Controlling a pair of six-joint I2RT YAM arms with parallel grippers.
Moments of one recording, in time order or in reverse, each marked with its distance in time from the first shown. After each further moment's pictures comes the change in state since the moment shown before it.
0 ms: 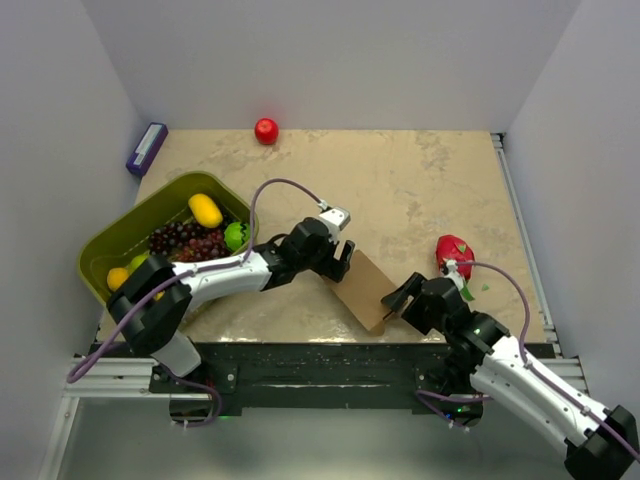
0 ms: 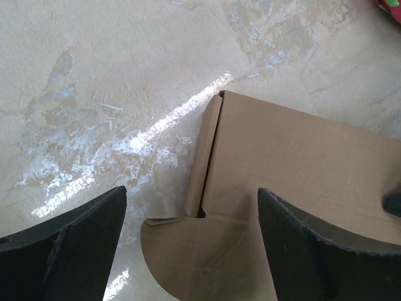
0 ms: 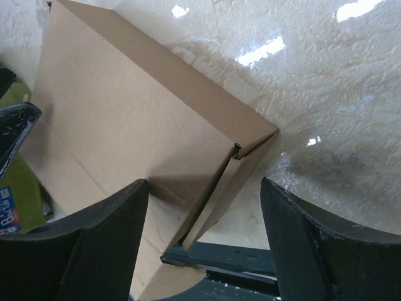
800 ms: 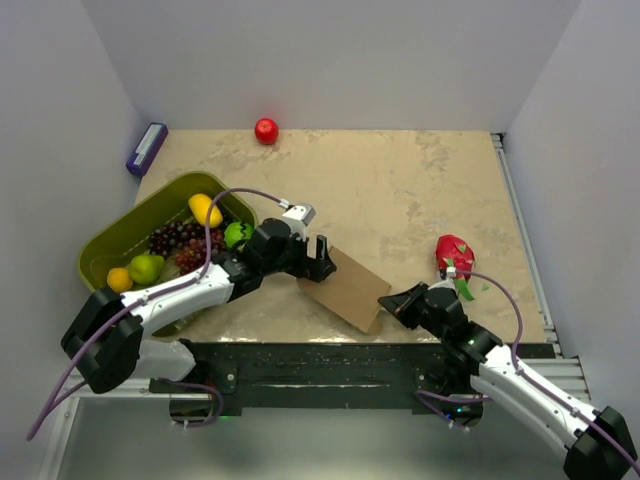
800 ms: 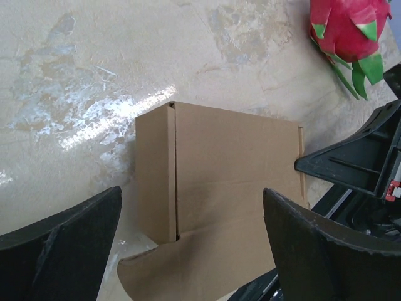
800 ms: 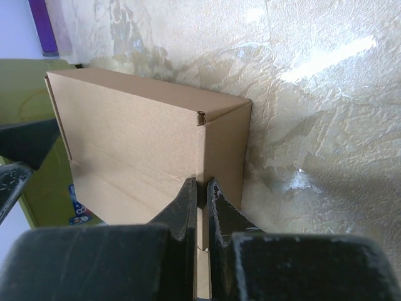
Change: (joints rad) left arm 0.106 -0.265 -0.172 -0.003 0.179 -0.194; right arm 0.000 -0.061 -0.209 0.365 -0.066 0.138
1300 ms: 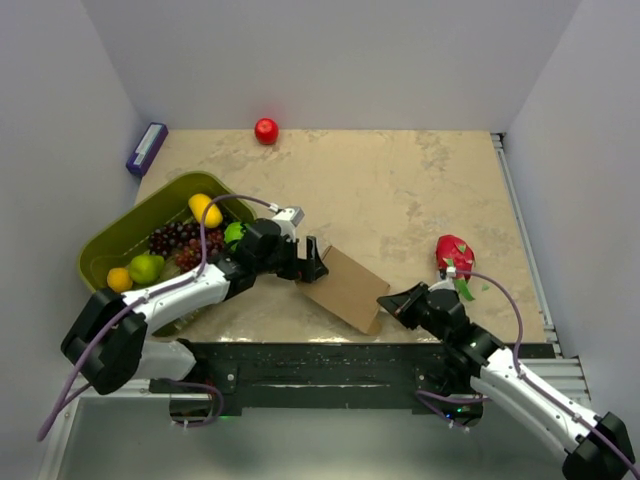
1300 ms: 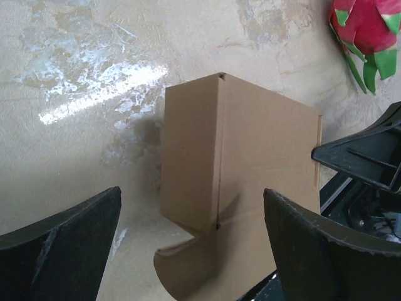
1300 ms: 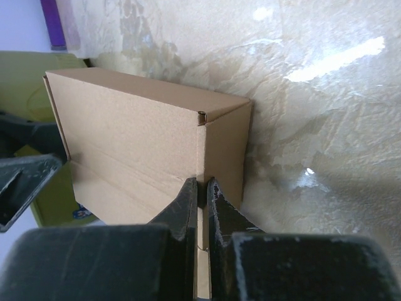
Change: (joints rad) left arm 0.074 -0.027 -0.063 -0.028 0.078 -0.055; right arm 0.000 -0.043 -0.008 -0.004 -0.011 -0.011
